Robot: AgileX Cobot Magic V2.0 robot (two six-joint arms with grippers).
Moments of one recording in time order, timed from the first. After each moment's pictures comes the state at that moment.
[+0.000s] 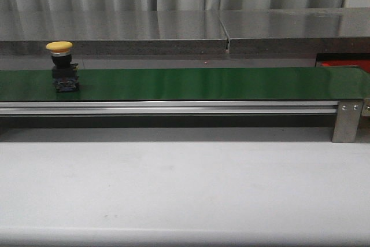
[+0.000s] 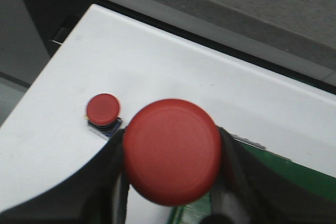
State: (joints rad) left arm 0.39 1.75 -1.60 -0.27 0.68 0.28; right arm 0.01 0.68 -0.53 0.62 0.41 -0.60
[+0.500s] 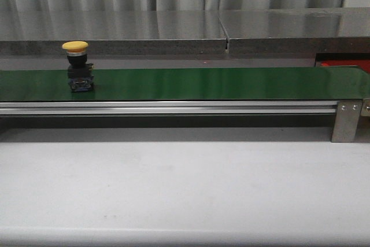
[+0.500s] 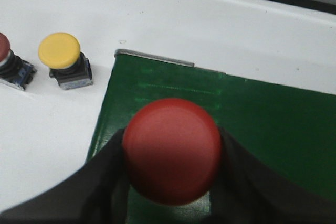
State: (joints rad) left arm 0.22 1.72 -1.37 -0.23 0.61 0.28; right arm 0.01 0.68 -0.53 0.62 0.41 -0.60
